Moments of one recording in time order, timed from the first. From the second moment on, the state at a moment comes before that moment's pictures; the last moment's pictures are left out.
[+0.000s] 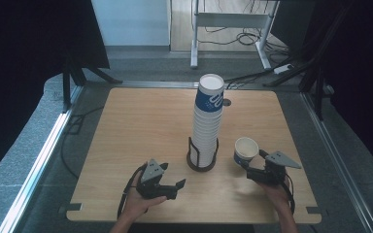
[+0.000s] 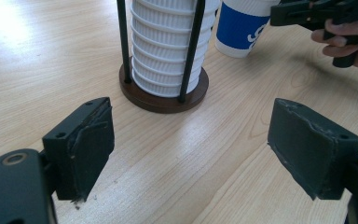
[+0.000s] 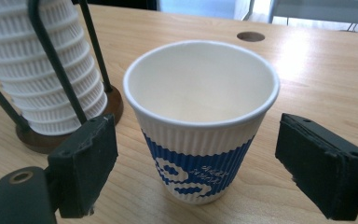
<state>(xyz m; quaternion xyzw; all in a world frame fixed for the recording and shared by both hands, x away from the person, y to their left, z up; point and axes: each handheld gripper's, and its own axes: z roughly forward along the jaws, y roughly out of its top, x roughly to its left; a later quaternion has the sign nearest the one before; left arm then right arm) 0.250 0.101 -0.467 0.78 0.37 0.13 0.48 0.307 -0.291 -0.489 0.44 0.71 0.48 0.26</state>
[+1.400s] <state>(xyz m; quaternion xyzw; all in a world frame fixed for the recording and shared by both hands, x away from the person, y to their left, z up) 0.249 0.102 -0.463 0.78 0.37 0.15 0.49 0.260 -0.243 -0.447 0.29 0.74 0.58 0.19</state>
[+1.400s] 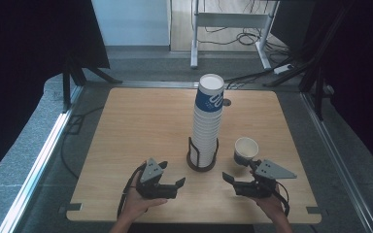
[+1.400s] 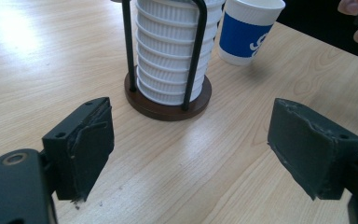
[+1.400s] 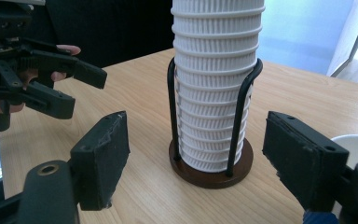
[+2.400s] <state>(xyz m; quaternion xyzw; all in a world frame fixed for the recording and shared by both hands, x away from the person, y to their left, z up) 0.329 0.078 -0.419 0.76 0.33 0.13 0.55 0.254 -0.228 -0.441 0.27 0.75 0.58 0.17</state>
